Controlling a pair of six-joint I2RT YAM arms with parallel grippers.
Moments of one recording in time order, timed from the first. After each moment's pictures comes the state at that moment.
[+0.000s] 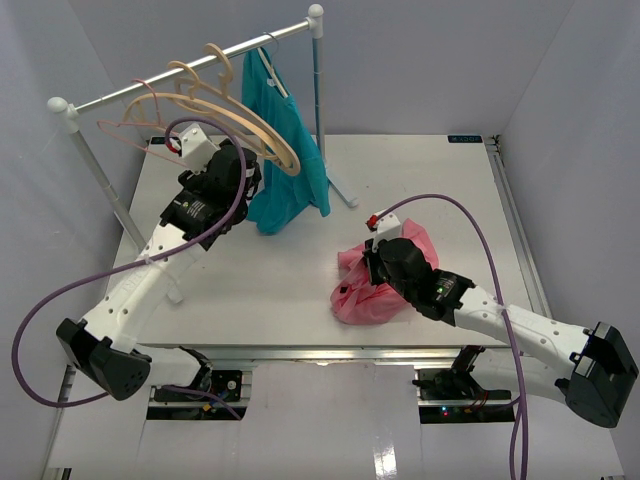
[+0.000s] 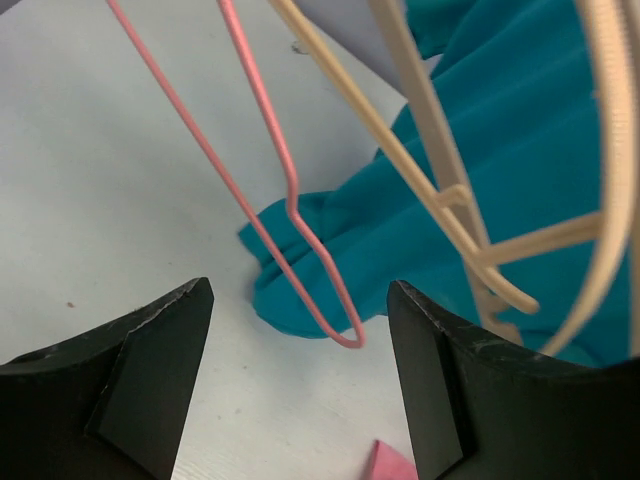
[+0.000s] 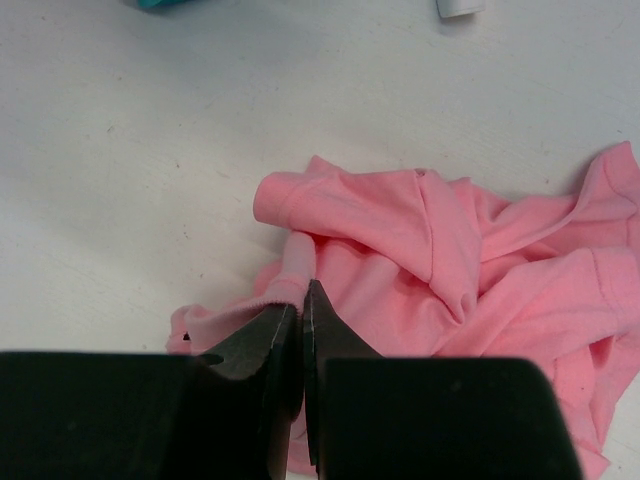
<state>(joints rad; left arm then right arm) -0.58 1.29 1.46 -0.72 -0.83 -0.85 0.93 1.05 0.68 -0.14 0.34 0.25</state>
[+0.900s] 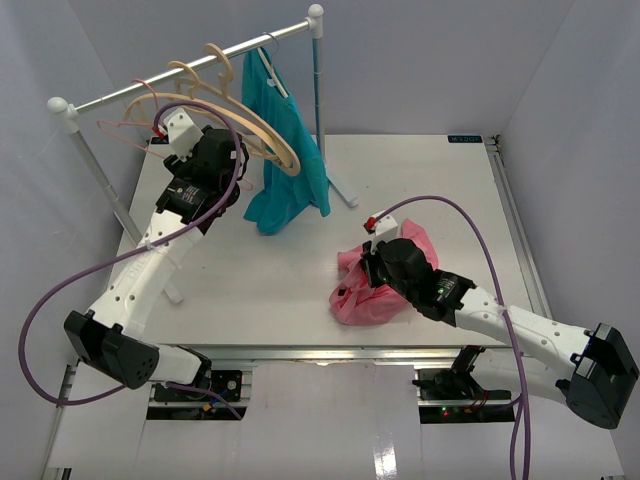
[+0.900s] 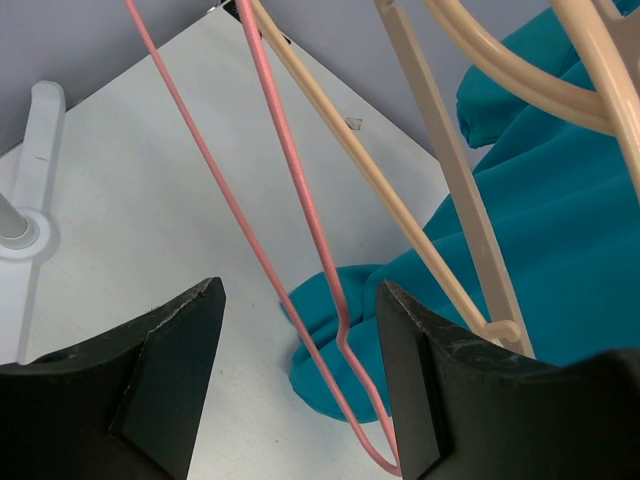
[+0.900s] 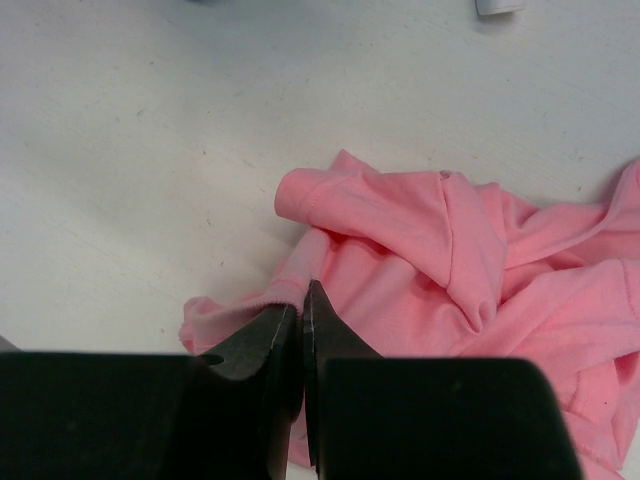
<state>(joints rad) -0.45 1.37 1.51 -0.65 -0.89 -0.72 0.92 1.04 0.68 -0.13 0.27 0.23</state>
